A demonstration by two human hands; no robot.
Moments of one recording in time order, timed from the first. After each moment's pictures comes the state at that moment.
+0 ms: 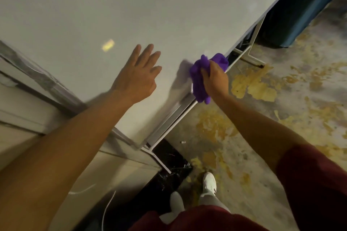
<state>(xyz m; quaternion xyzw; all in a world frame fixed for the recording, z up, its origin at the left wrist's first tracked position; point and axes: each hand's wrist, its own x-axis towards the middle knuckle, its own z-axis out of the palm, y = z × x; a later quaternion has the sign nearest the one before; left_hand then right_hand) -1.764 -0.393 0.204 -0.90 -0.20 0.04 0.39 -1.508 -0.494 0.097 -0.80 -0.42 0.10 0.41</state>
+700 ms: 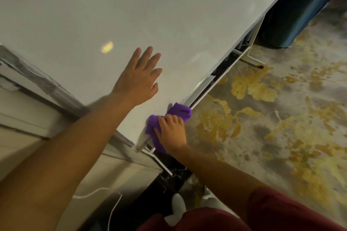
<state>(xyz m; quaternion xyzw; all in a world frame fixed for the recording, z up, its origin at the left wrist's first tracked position) -1.763 -0.391 0.199 -0.90 -0.21 0.04 0.39 -1.702 -0.547 0.028 -0.77 -0.59 0.05 0.24</state>
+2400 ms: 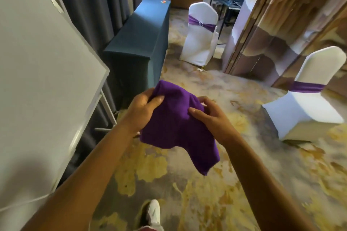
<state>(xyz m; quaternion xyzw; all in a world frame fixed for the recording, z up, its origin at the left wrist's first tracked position) -0.790 -0.397 0.240 -0.76 -0.09 -0.07 -0.64 -0.712 -0.623 0.222 -0.71 -0.19 0.19 0.65</state>
